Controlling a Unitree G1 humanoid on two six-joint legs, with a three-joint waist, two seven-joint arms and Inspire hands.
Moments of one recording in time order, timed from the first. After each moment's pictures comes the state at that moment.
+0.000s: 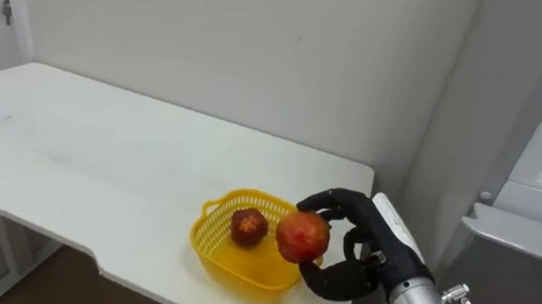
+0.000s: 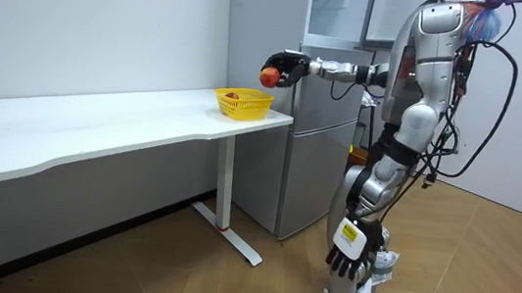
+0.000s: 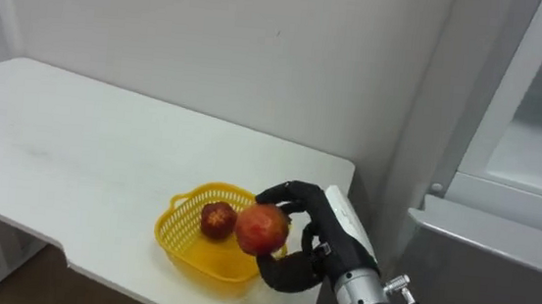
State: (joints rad) left arm 0.20 0.23 -0.09 1.09 0.43 0.09 -0.14; right arm -0.41 -0.35 0.26 0.36 -0.19 -0.06 -0.08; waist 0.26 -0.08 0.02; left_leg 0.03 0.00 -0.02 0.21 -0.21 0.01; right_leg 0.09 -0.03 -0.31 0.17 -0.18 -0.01
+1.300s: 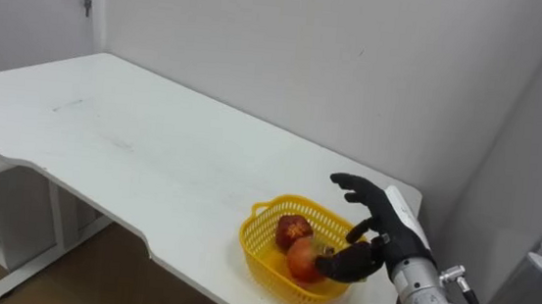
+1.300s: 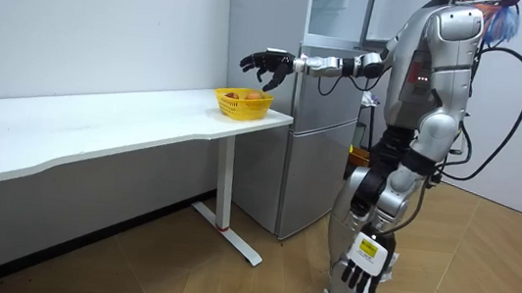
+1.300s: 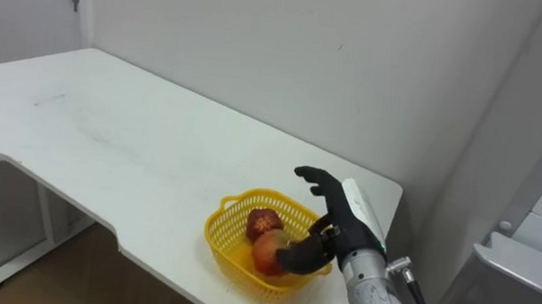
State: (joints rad) left arm 0.20 0.27 -0.08 1.08 0.43 0.15 -0.14; right arm -0.58 -0.34 0.34 0.55 -0.15 -0.02 -0.17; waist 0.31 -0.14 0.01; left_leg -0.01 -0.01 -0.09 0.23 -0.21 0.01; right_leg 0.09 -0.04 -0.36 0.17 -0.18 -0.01
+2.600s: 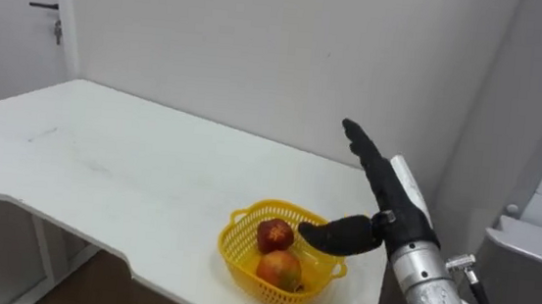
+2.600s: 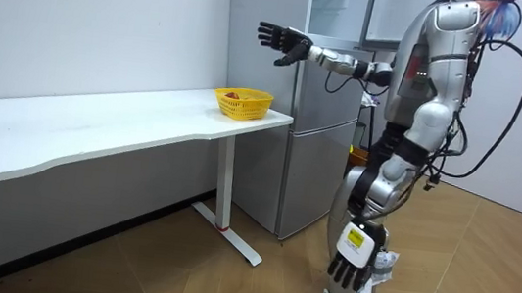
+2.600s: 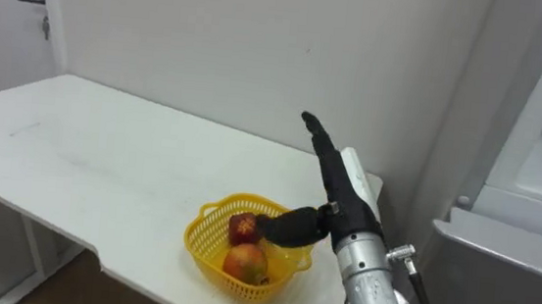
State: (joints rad) left arm 0.21 0.24 -0.08 1.07 0.44 0.13 -0.12; right arm -0.43 -0.34 0.26 0.16 -0.07 -0.04 -0.17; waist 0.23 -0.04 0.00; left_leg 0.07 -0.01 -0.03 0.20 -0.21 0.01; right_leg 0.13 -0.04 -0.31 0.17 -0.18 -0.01
